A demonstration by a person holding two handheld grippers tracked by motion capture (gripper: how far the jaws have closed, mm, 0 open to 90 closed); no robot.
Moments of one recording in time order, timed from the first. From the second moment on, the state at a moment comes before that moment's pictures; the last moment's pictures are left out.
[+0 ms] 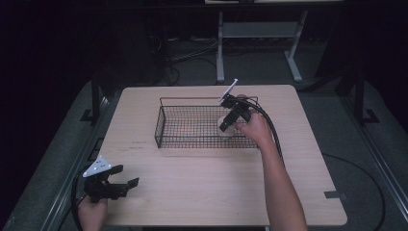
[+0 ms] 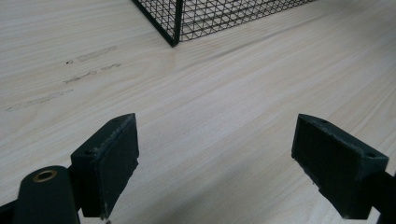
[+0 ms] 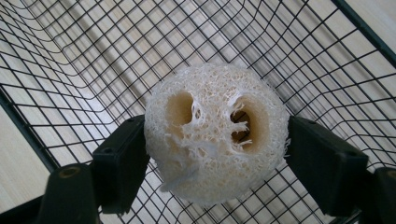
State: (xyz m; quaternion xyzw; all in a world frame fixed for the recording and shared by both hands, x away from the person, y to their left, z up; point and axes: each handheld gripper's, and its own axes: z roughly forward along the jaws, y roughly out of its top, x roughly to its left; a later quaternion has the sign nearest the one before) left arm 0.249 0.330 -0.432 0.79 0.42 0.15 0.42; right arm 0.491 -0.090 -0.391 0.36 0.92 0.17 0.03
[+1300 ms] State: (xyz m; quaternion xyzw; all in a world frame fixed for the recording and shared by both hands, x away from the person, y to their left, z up) left arm 0.252 0.323 -0.433 0.79 0.42 0.15 0.41; right arm 0.469 -0.112 -0.354 0.35 0.91 0.20 0.04
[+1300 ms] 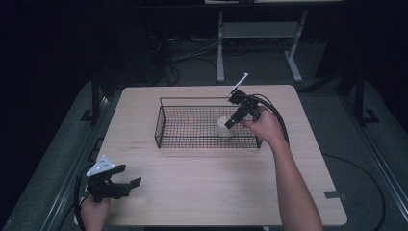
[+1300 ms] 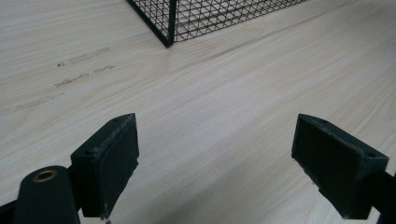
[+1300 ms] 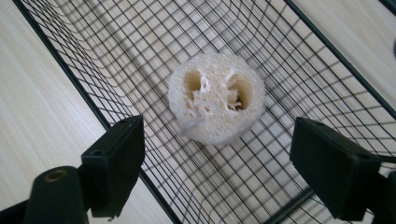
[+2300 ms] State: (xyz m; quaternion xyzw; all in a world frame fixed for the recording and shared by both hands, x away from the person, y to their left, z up) left arm 0.250 0.324 -0.433 0.80 0.42 0.15 0.41; right arm 0.434 -0.125 -0.343 0.34 0.92 0.21 0.04
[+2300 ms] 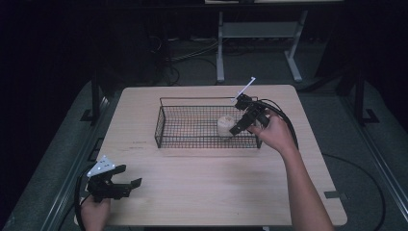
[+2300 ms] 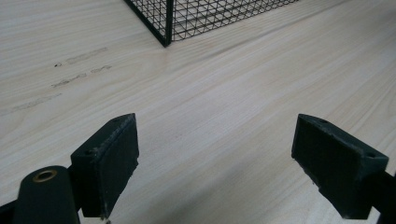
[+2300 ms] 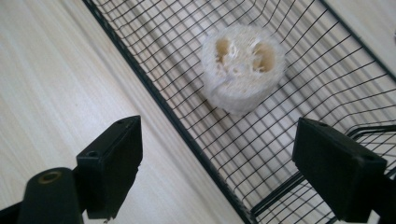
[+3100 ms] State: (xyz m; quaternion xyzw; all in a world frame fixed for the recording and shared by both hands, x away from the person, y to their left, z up) left arm 0.250 0.323 -0.433 0.79 0.42 0.15 0.41; right arm 0.410 -0.136 -0.343 0.33 0.92 0.21 0.05
